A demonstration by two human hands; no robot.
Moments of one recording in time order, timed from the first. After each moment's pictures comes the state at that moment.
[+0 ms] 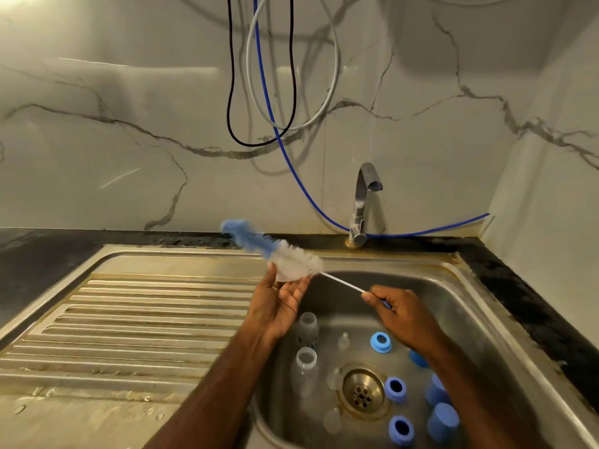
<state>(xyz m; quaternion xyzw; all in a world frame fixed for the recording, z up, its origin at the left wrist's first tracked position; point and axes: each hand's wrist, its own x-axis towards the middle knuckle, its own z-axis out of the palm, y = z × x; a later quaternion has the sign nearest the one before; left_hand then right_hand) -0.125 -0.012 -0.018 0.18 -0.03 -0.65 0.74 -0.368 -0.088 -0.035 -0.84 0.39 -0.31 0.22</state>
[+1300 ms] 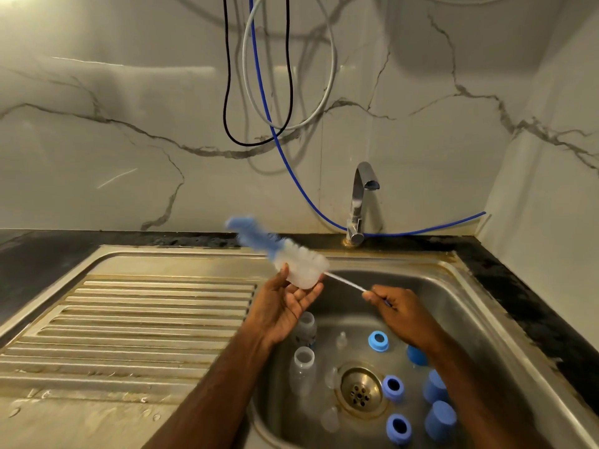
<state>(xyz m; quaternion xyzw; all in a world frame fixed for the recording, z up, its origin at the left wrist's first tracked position) -0.128 -0.012 -0.025 0.22 -0.11 -0.68 0.69 -0.372 -0.093 -0.040 -0.82 0.41 -0.29 0.27</state>
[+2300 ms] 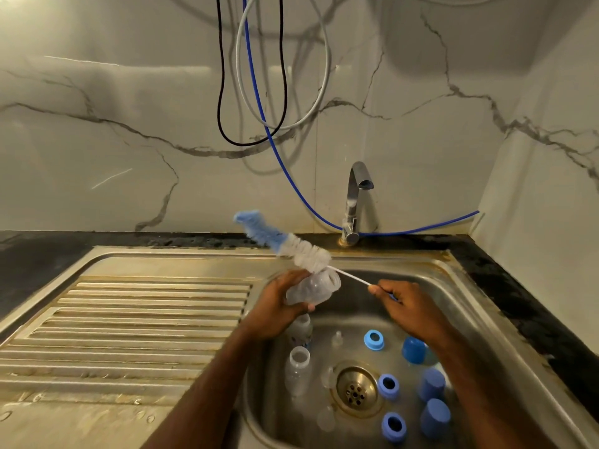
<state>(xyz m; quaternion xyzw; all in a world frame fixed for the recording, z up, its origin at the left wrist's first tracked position) -0.115 -0.011 -0.037 0.58 -0.67 -0.19 0.42 -0.387 -0.104 -0.033 -0.82 0.44 -0.29 0.23</state>
